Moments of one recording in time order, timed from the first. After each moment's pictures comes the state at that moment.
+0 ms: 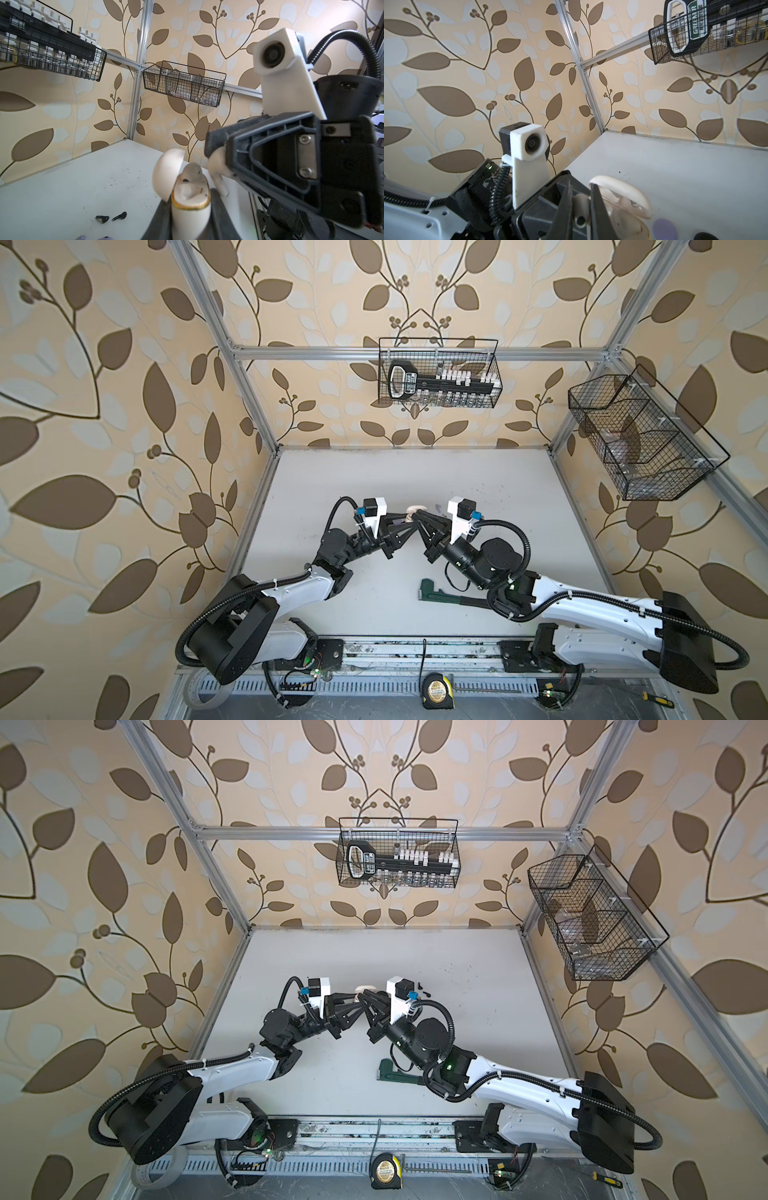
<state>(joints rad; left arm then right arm) -0.58 1.28 0.41 1.24 0.63 -0.42 1.05 1.14 0.65 0.65 0.31 0.31</state>
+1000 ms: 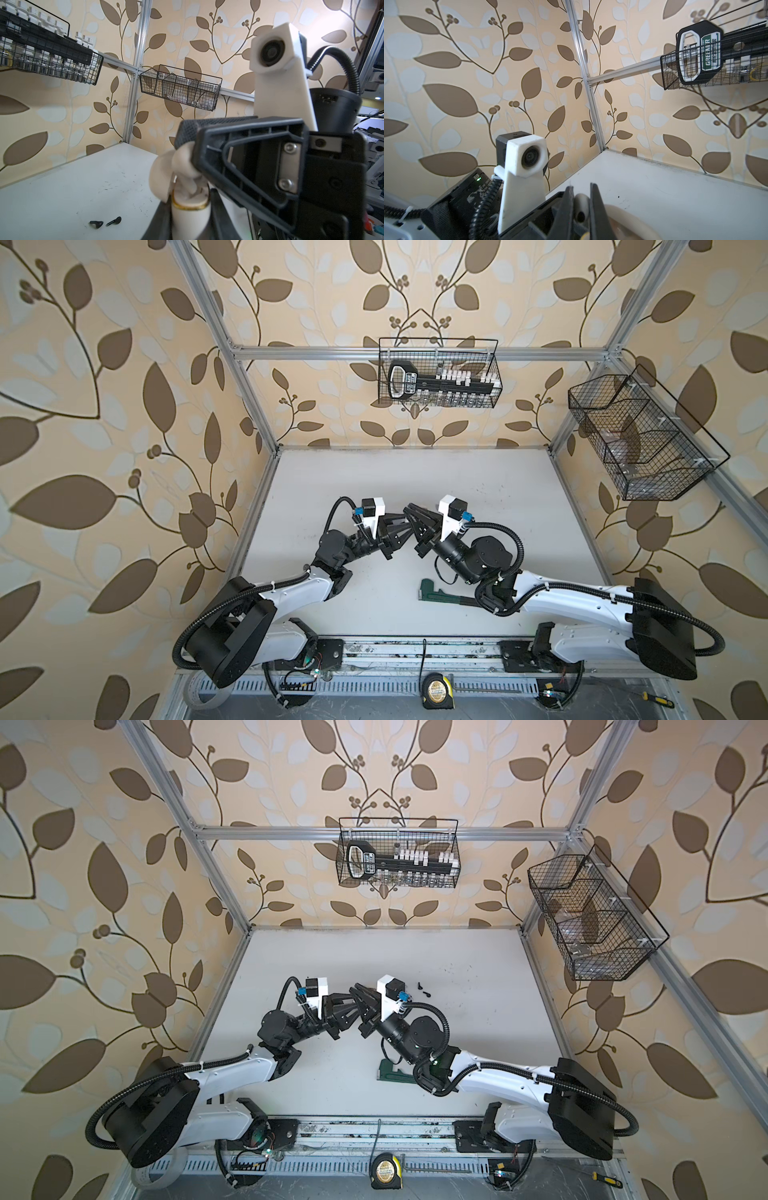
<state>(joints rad) -0.58 1.26 0.40 1.25 0.63 -0.45 1.04 1.27 0.67 0.87 0.28 0.19</state>
